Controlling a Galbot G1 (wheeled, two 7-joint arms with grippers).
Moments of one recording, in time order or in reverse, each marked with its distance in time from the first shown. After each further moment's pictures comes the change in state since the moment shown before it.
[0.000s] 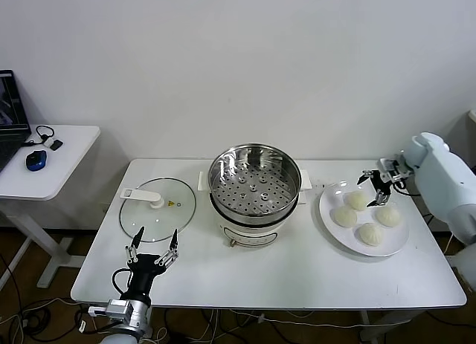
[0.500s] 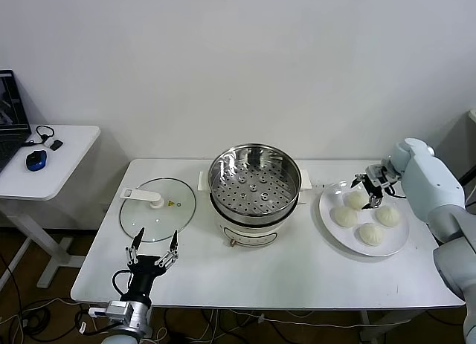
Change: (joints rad) left arm 0.003 -0.003 0.000 0.007 -0.003 -0.003 0.000; right arm -0.025 0.052 0.105 -0.054 -0.166 0.024 0.045
